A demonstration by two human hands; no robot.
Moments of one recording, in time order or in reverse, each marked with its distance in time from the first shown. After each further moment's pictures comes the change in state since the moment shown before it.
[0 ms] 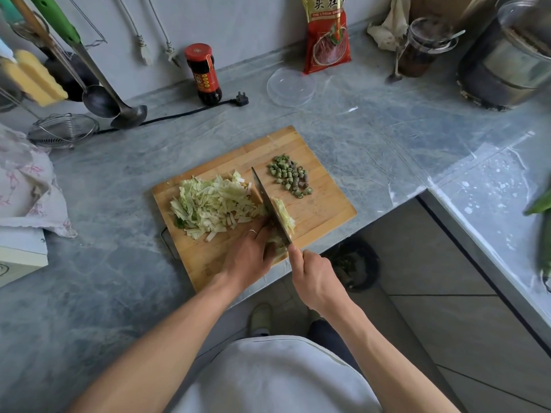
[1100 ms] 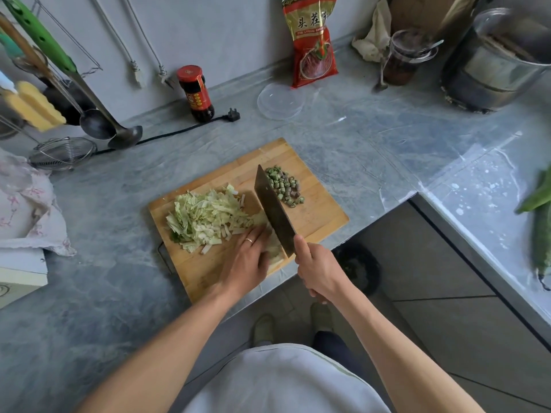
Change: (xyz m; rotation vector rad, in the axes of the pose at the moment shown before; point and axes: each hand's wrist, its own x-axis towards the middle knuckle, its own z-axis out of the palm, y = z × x) left_hand 0.005 0.005 -0.007 -0.044 -0.072 -0.021; right_hand 0.017 0.001 -0.029 0.173 -0.089 0.128
